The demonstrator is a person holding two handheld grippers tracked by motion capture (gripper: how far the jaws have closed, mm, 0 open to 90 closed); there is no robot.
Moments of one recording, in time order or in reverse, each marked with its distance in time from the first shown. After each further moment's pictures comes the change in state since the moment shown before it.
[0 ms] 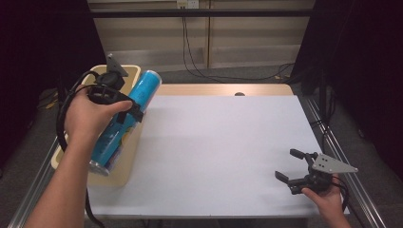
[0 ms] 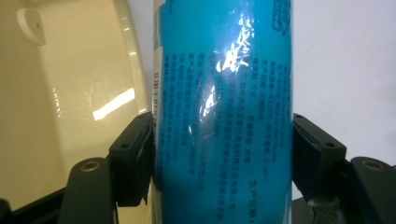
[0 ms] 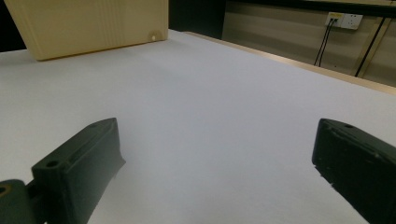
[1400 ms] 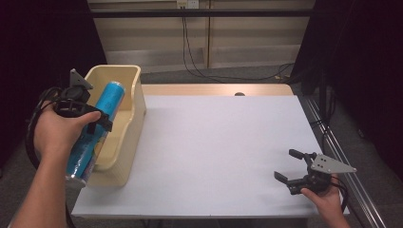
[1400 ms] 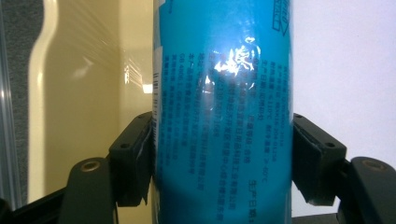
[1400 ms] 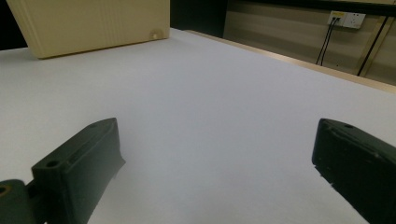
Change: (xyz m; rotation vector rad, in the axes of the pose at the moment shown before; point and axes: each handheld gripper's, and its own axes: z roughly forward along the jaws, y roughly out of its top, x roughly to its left) left arm 0.069 -0.035 0.010 0.012 0.085 -0.173; right arm 0.001 -0.001 0.002 0.005 0.004 -0.002
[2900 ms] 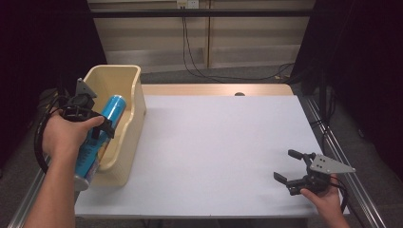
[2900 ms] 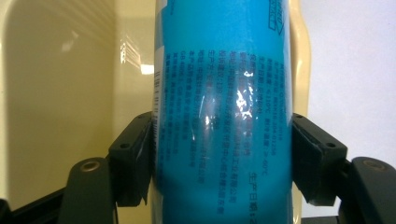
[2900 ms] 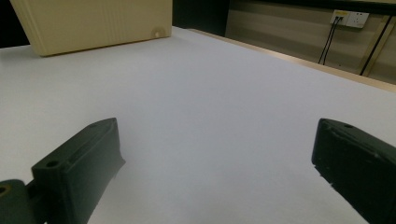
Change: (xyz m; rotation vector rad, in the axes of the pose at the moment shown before) left arm 0.007 0.001 0.028 0.074 0.014 -0.064; right arm 0.001 0.000 0.001 0.003 0.006 -0.006
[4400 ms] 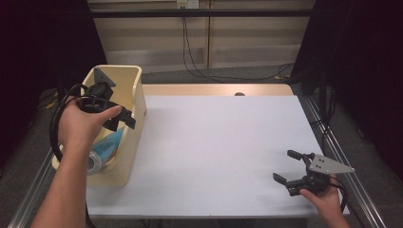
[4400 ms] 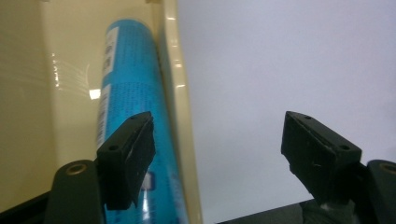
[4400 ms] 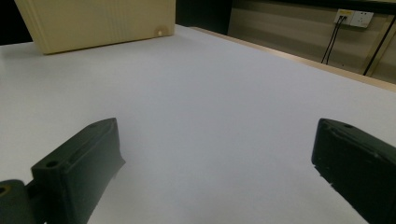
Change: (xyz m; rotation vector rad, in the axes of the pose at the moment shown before) left arm -0.055 0.007 -0.021 -0.062 -0.129 0.127; right arm 0.002 0.000 0.001 0.008 0.011 -0.009
